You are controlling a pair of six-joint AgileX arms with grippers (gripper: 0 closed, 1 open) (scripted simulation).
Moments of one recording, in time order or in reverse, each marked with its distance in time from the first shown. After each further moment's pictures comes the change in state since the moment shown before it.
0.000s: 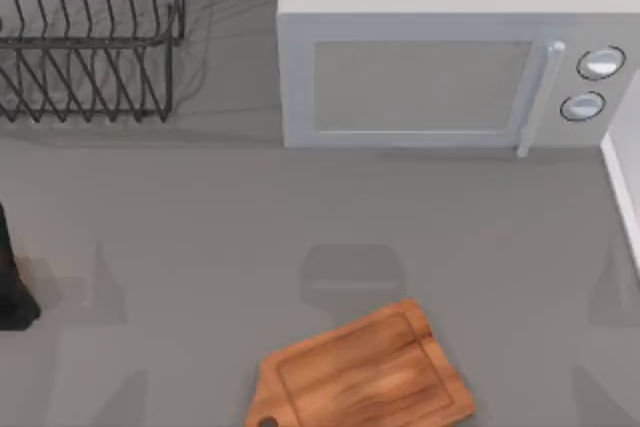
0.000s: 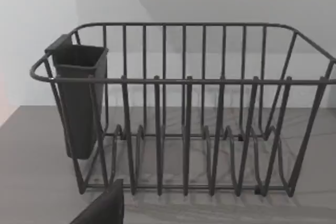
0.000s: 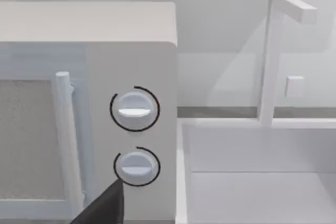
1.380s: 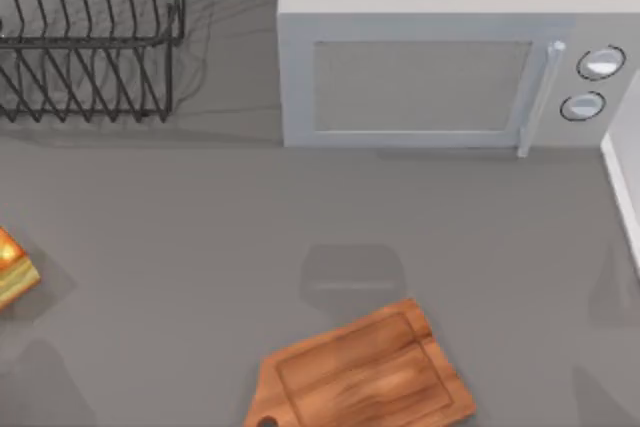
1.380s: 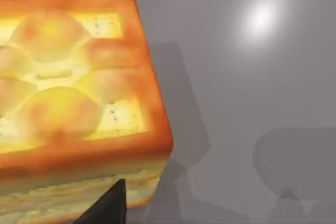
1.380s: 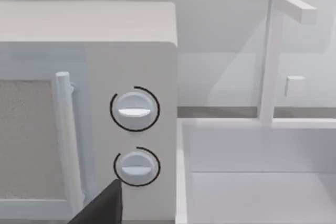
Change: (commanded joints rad) left arm 0.747 1.846 0.771 -0.896 0.915 1.866; right arm 0.000 0.000 0.000 0.000 0.000 0.000
